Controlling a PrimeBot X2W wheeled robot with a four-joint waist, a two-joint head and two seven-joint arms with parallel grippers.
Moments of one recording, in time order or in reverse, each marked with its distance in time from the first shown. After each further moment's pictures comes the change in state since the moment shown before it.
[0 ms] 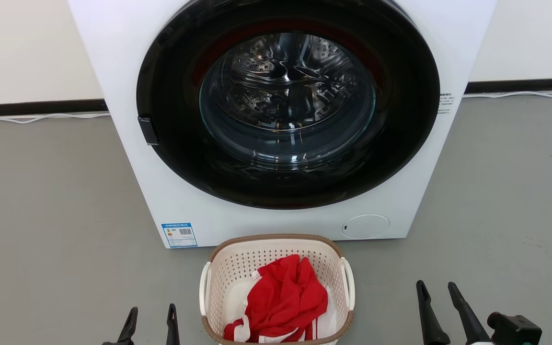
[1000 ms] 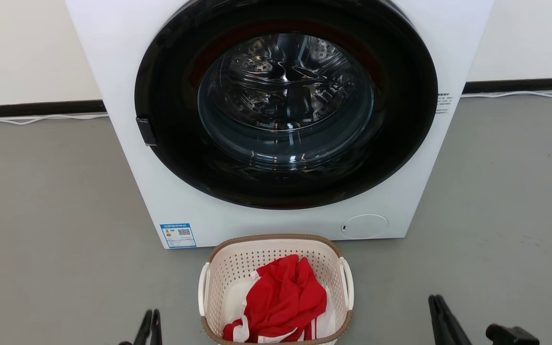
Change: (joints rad) left arm 0.004 -0.005 0.012 -0.007 0.019 -0.007 0.000; right arm 0.021 0.001 0.002 0.010 -0.001 -0.001 0.002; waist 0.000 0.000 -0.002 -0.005
